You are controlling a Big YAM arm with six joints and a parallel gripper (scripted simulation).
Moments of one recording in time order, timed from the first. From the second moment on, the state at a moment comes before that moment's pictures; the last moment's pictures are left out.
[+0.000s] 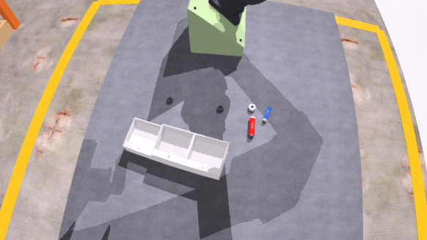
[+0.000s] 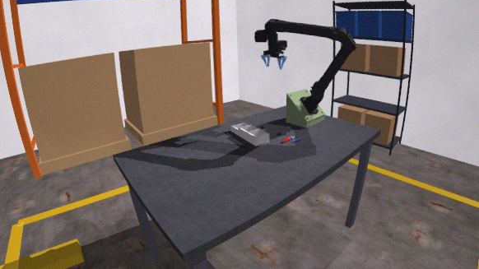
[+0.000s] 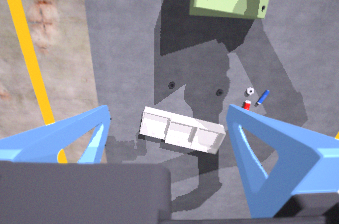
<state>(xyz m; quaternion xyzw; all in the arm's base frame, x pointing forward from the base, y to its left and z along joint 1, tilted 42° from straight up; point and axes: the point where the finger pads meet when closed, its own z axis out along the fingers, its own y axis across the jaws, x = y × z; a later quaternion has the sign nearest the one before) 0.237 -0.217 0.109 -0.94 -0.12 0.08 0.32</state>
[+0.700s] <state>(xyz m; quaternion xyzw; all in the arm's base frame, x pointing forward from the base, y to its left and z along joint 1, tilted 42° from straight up) 0.237 -0.217 0.109 -0.94 -0.12 0.08 0.32</state>
